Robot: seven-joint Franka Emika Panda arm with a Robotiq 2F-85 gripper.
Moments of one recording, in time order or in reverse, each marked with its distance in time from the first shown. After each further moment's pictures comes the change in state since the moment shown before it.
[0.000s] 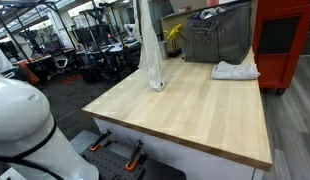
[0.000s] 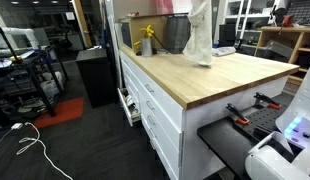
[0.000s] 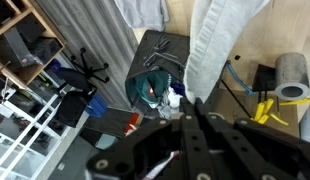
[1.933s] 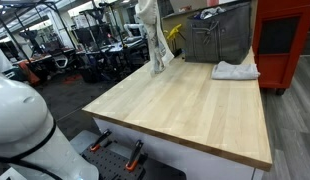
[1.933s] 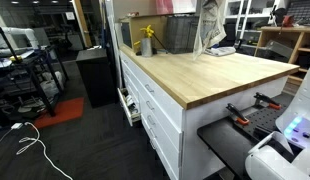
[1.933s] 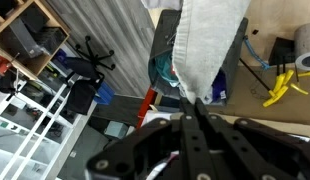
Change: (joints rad) arm -0.054 -0.026 -0.069 0.142 0.050 -0.010 -0.130
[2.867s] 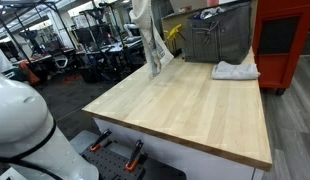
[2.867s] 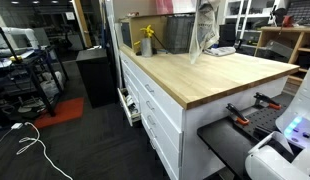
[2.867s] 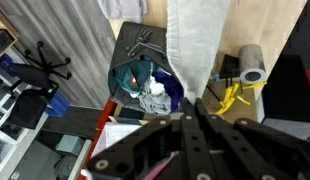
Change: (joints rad) arm 0.002 -0.006 -0.019 0.026 0.220 -0.052 -0.146
